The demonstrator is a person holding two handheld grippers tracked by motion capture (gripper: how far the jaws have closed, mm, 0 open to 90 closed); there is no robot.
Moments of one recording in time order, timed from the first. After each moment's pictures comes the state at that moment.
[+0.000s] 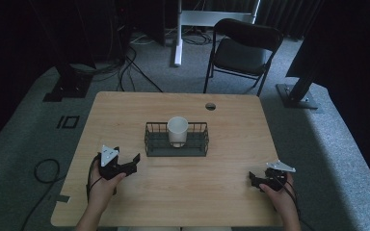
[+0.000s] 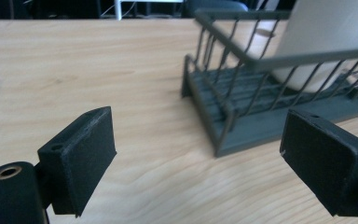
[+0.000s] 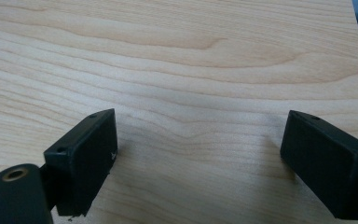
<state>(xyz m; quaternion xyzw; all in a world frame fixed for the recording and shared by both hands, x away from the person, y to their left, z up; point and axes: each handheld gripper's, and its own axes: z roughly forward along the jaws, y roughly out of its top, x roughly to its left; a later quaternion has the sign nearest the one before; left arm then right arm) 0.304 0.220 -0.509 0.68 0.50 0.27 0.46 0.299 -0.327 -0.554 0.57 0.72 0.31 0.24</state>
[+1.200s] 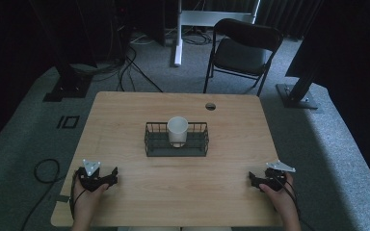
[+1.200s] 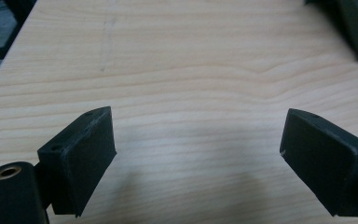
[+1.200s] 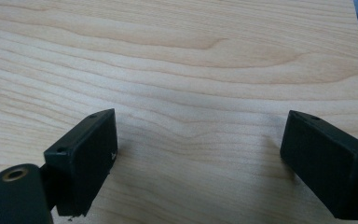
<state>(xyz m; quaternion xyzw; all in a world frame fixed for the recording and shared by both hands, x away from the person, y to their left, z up) 0.280 0.274 -0.546 0.68 0.59 0.30 0.32 0.299 -0.327 -0.554 0.57 0.72 0.31 0.24</state>
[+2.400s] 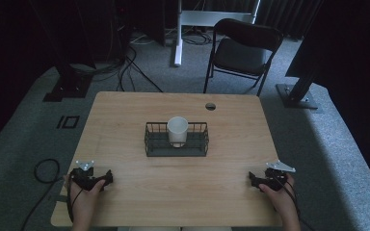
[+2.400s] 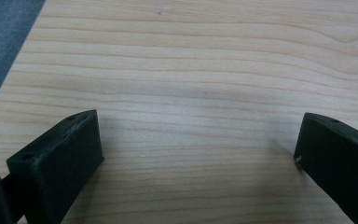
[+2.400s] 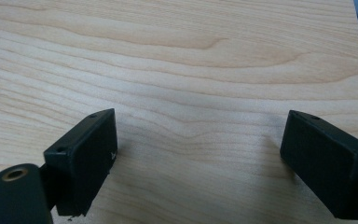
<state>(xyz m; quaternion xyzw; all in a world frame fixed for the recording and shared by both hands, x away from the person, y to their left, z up) 0.285 0.288 -0.551 0.63 0.68 0.27 0.25 0.299 -0.327 -0.554 0.57 0.72 0.31 0.24</state>
